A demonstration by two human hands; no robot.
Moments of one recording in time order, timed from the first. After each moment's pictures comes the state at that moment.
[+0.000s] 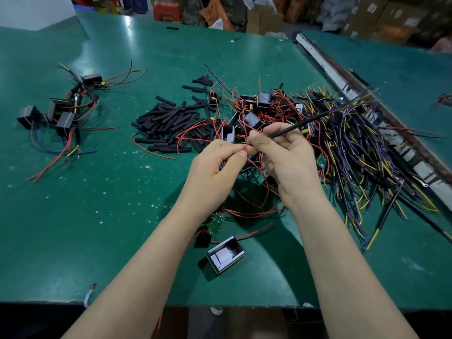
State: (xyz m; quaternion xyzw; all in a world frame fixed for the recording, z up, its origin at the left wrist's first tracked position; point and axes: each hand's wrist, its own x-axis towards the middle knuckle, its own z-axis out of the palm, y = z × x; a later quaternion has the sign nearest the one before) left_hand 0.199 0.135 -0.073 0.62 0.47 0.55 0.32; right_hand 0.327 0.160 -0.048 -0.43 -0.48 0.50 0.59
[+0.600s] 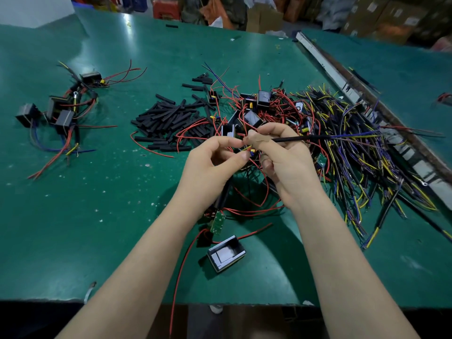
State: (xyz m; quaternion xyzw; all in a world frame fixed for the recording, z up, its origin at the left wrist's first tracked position) left_hand 0.195 0.136 -0.072 0.52 0.46 0.58 0.42; right_hand 0.327 0.160 -0.049 -0.42 -0.47 0.54 0.55
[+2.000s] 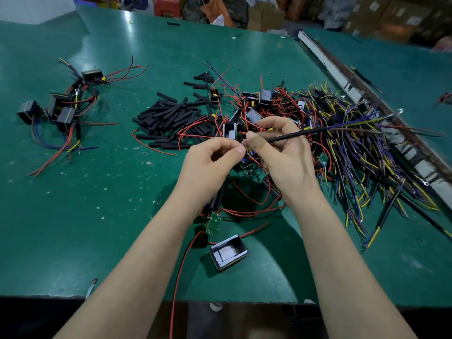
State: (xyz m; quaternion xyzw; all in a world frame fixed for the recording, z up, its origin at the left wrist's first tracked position) left_hand 0.191 0.137 -0.072 0.53 0.49 0.56 0.40; right_hand 0.329 0.162 -0.055 -0.44 -0.63 0.37 0.53
